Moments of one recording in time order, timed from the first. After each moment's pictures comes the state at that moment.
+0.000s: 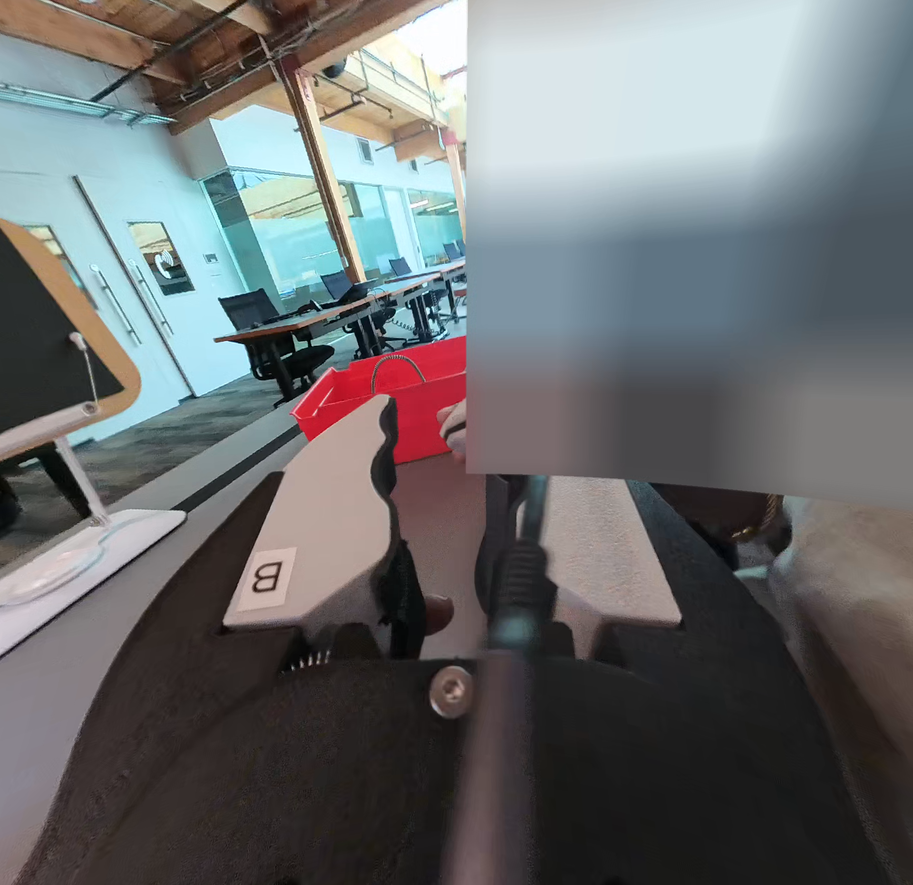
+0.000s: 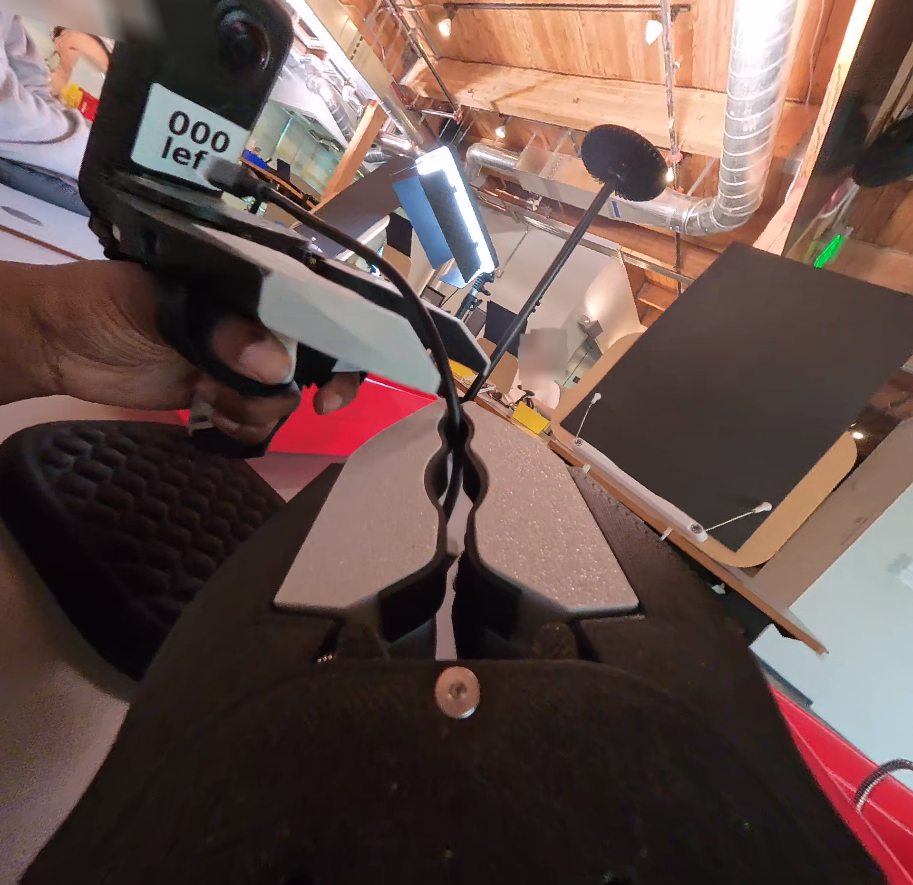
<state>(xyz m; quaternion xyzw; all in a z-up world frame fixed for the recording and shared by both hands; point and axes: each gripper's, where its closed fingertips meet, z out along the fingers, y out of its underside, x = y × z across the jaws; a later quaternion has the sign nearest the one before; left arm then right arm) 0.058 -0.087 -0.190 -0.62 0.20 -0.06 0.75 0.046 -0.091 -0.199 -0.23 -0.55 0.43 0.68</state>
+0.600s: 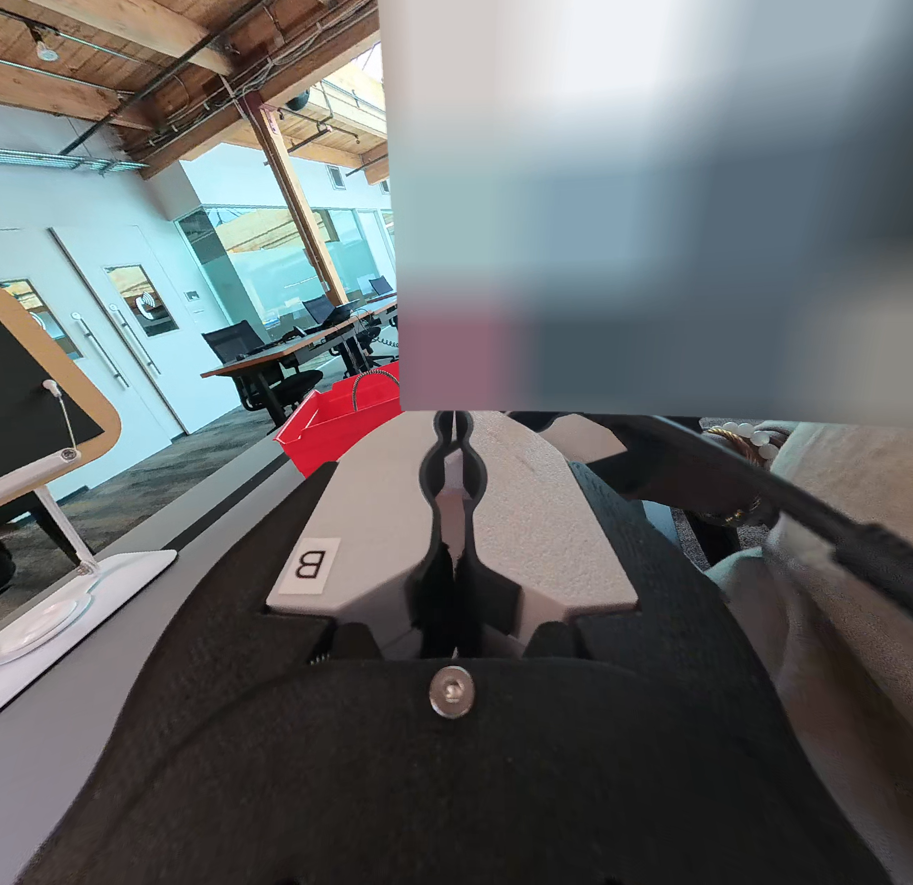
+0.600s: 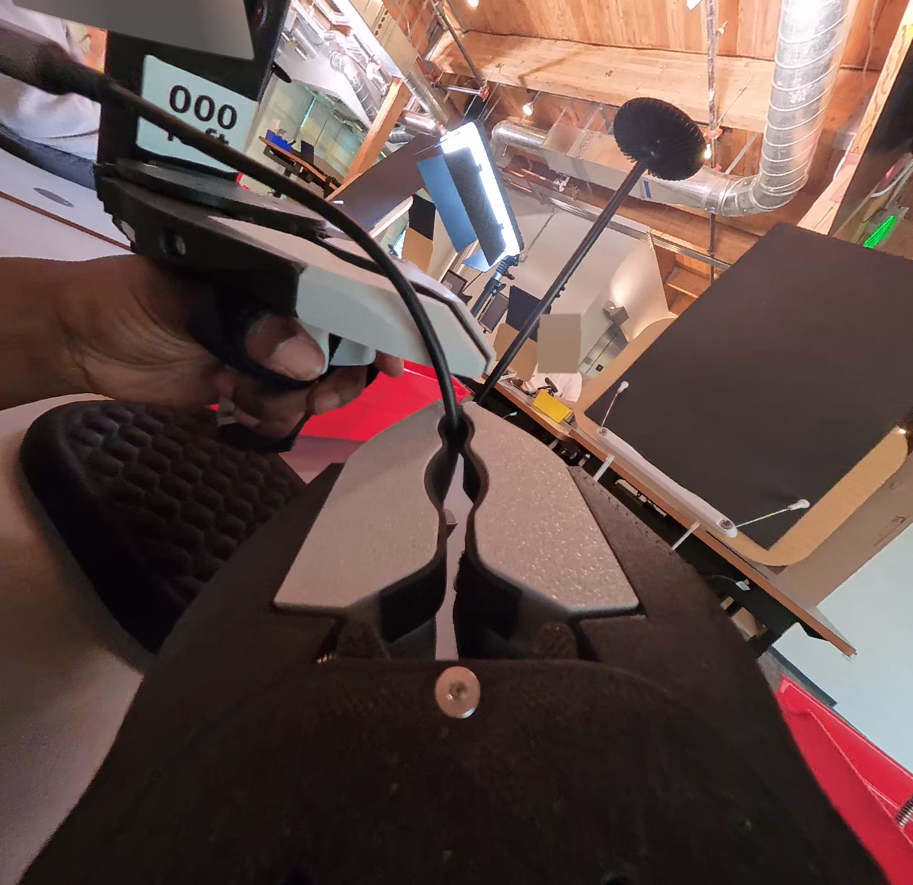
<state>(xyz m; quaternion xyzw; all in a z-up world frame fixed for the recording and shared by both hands) 0.072 -0.090 -0.194 -0.60 0.24 -0.06 0.76 0.039 -0.096 -0.211 -0.23 -0.57 0.43 0.66</state>
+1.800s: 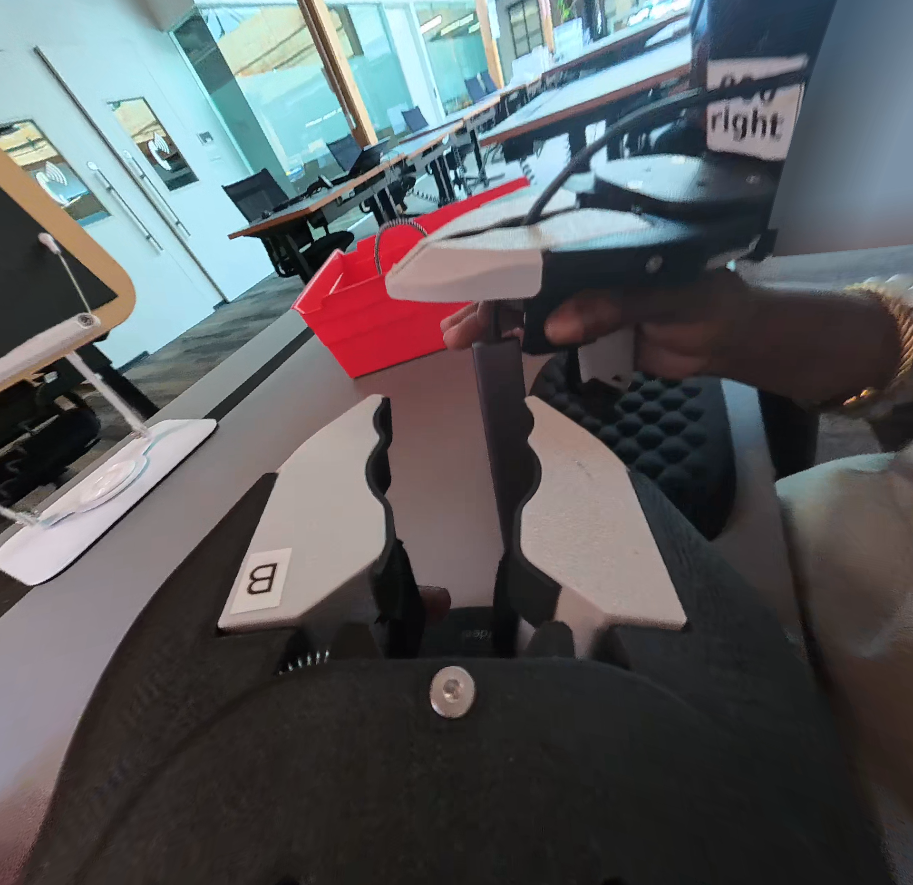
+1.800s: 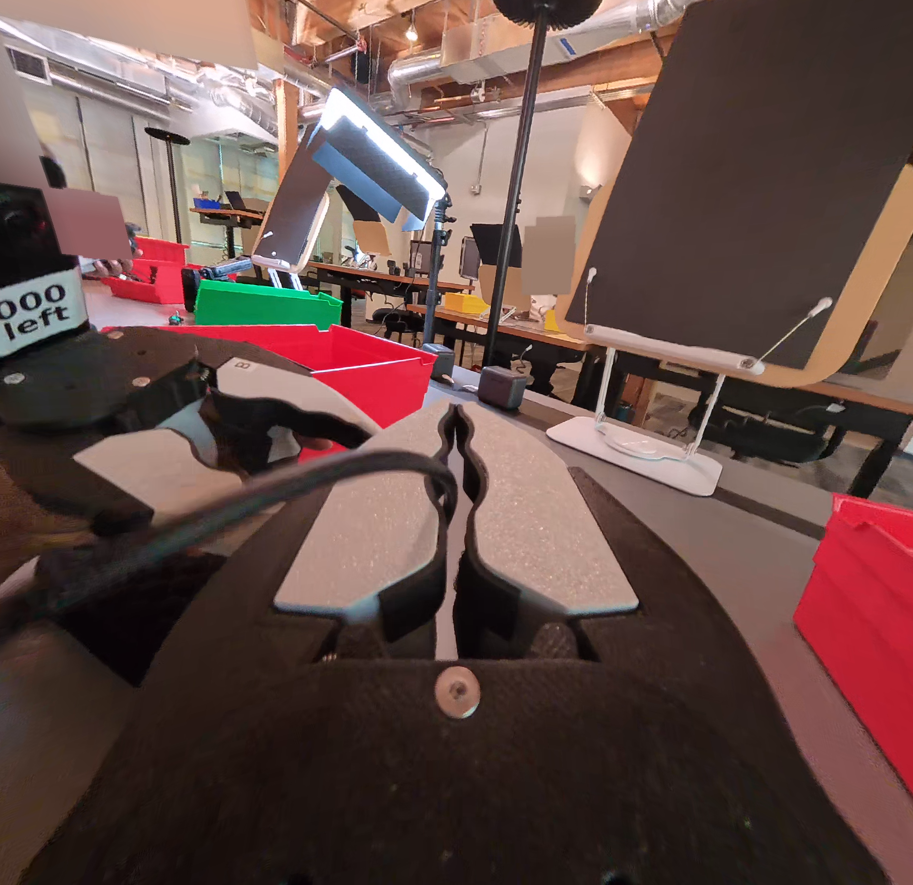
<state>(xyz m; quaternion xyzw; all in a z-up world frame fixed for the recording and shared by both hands) 0.049 -0.060 -0.250 -0.72 0.22 0.02 0.66 0.039 -0.035 -0.207 -0.40 -0.48 0.52 0.58</state>
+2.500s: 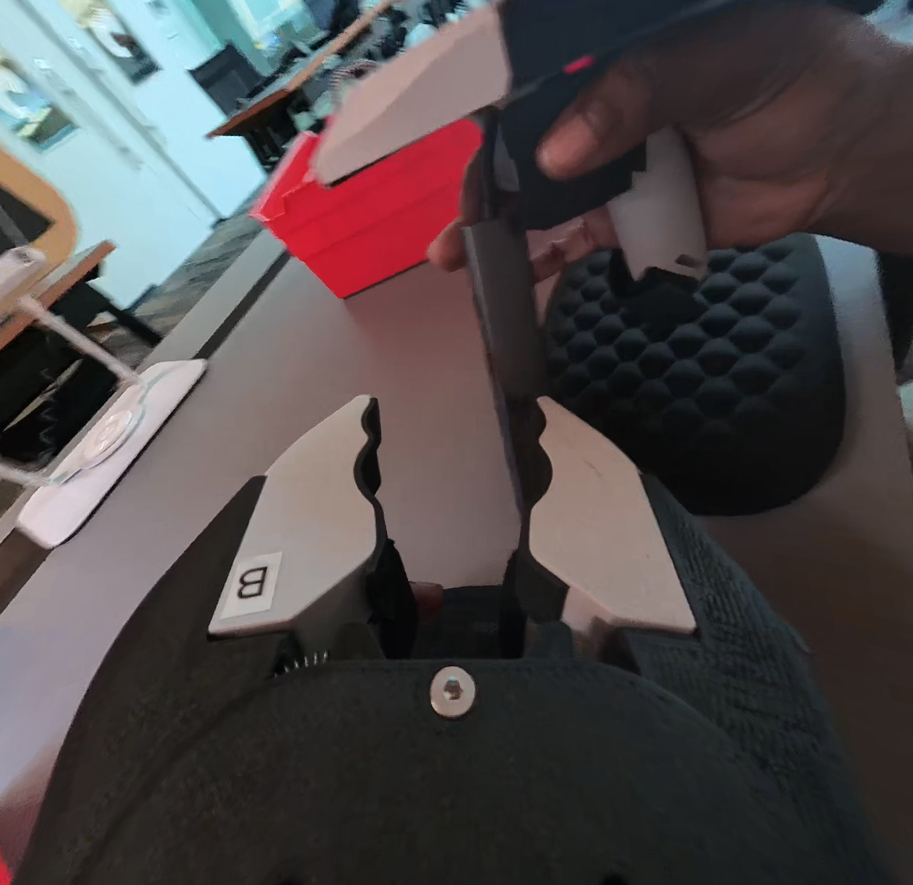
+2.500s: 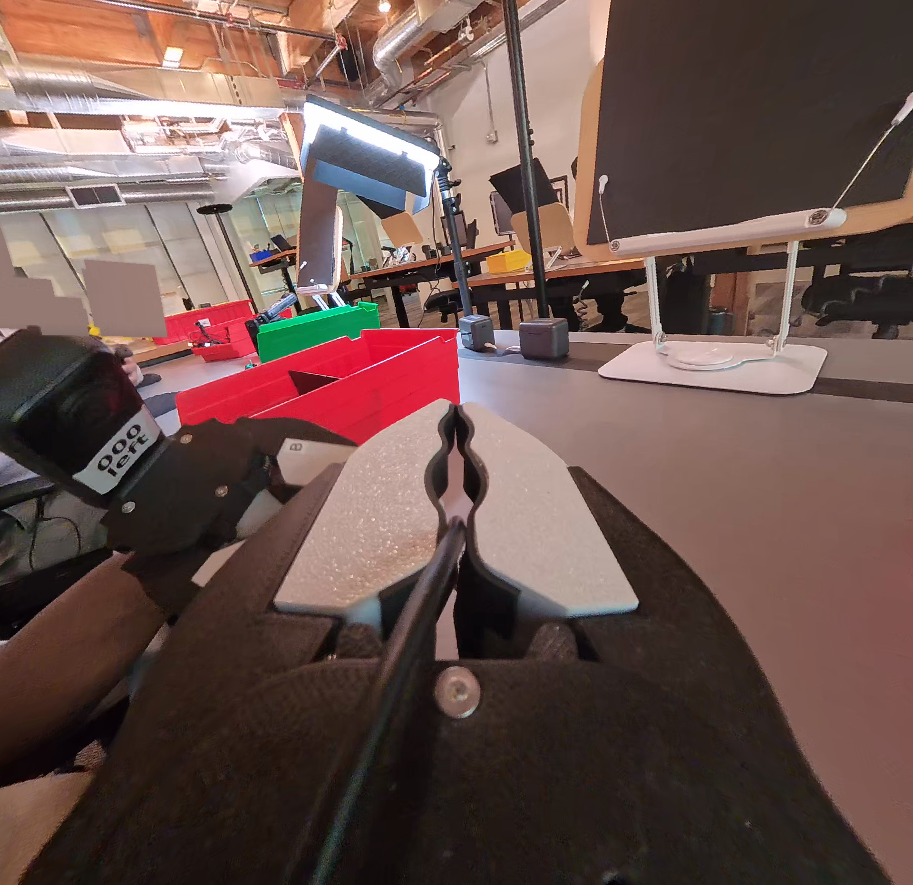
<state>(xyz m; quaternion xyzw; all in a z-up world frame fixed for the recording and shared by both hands) 0.043 -0.033 -0.300 -0.78 0.25 0.08 0.57 0.039 -0.007 -0.220 -0.49 -0.44 0.60 0.45</state>
